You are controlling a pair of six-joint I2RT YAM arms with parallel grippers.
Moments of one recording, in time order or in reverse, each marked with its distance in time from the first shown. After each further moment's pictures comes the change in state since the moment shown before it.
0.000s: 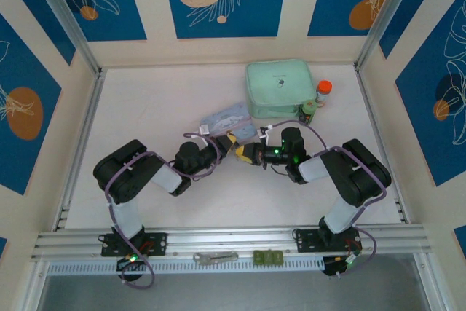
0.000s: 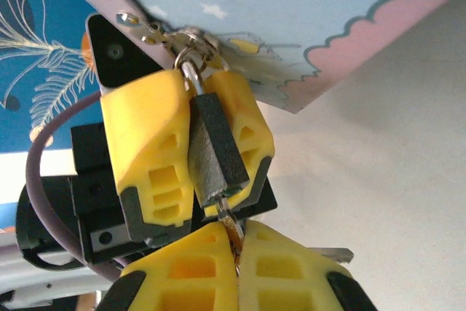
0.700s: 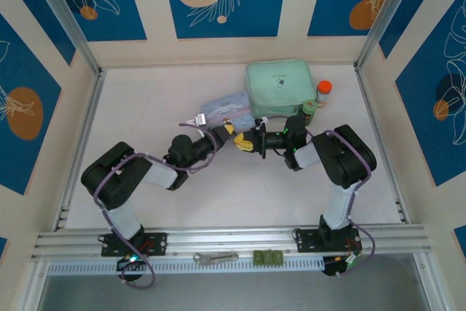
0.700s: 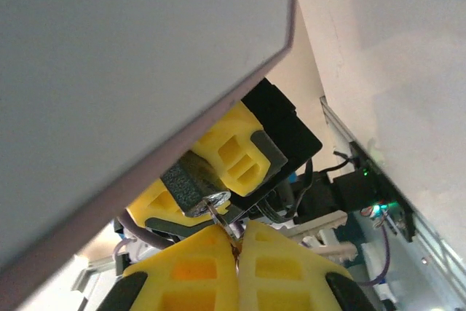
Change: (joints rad) left arm 0.054 -0.096 0.031 -0.008 0.070 0.163; right arm -0.085 0.184 0.166 0.346 -0.313 0.682
